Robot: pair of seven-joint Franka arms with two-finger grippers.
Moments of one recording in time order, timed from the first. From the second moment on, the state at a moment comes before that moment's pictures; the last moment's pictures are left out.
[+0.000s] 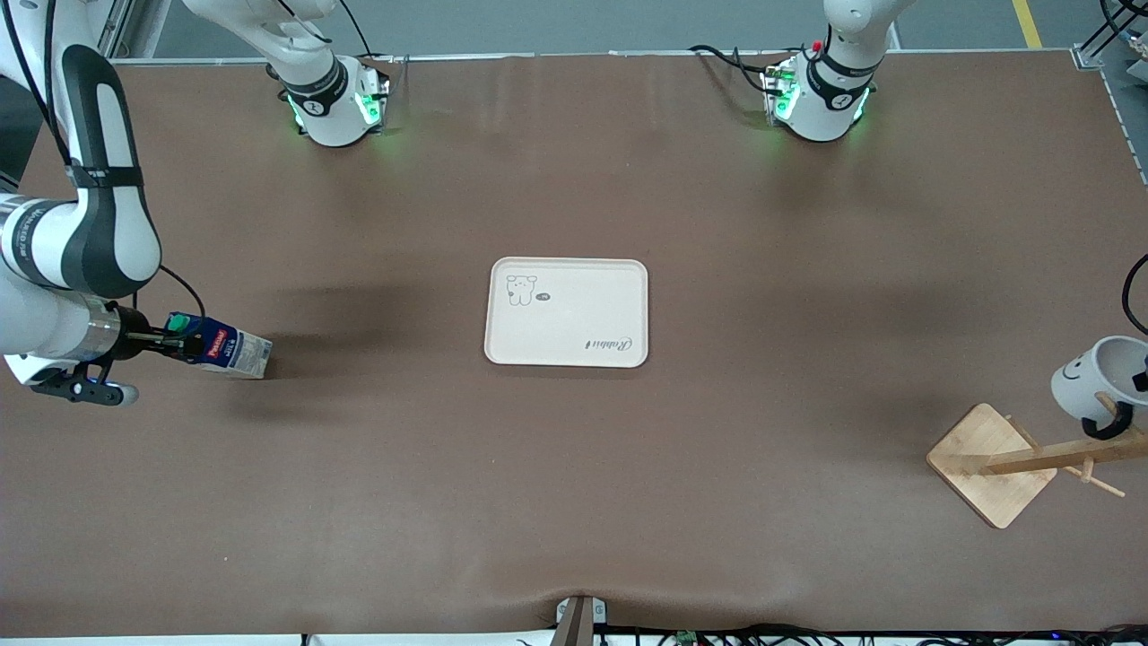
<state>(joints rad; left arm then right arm) 0.63 0.45 -0.39 -1.37 0.08 1.91 0.35 0.00 0.34 -0.17 -1.80 0.01 1.95 0.01</state>
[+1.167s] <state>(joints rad) 0.46 0.27 -0.41 -1.34 0.08 1.65 -0.03 -0.02 0.33 -0.18 -1.90 0.01 2.17 -0.08</state>
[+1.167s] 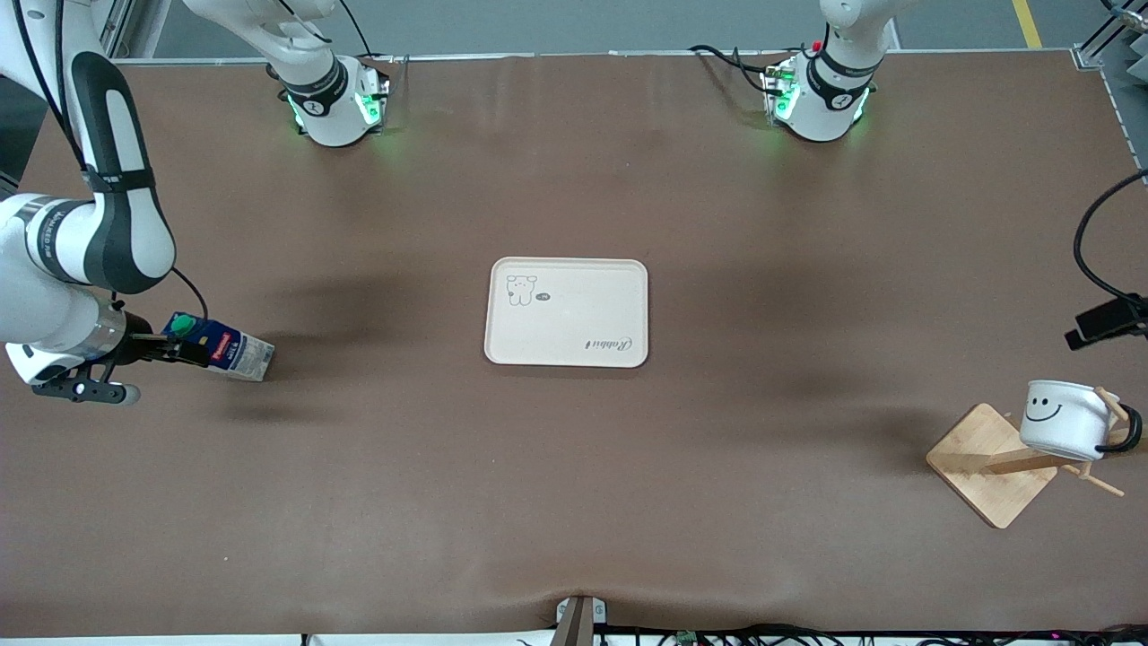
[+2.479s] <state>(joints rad) 0.09 -0.05 -0.05 -1.50 0.02 1.45 0.04 0.04 0.31 -0.16 -1.49 0.00 1.57 -0.09</state>
